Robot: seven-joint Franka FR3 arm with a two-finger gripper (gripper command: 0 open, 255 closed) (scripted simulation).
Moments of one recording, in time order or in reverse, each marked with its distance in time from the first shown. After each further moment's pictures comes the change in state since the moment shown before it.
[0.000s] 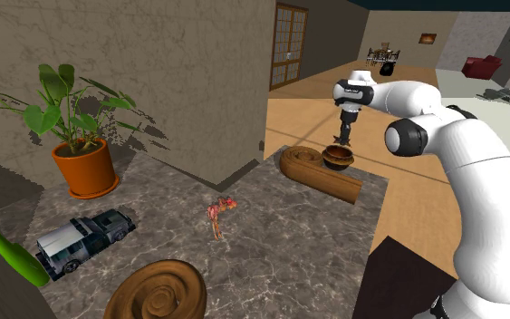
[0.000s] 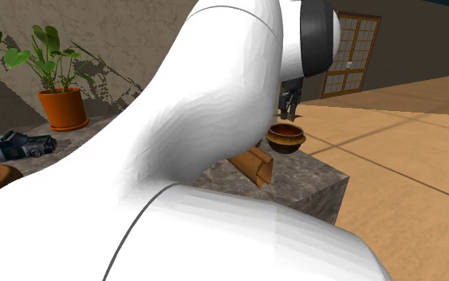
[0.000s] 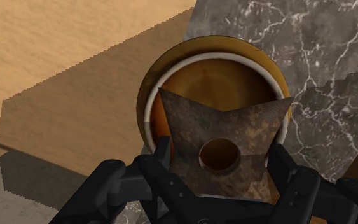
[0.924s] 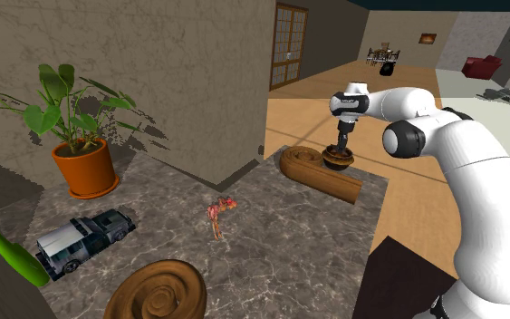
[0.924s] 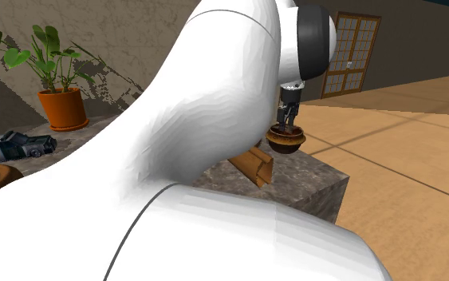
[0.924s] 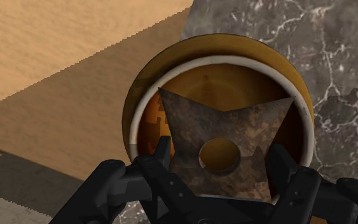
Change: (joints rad) arm 0.011 0.018 0.003 -0.102 0.006 0.118 -0.009
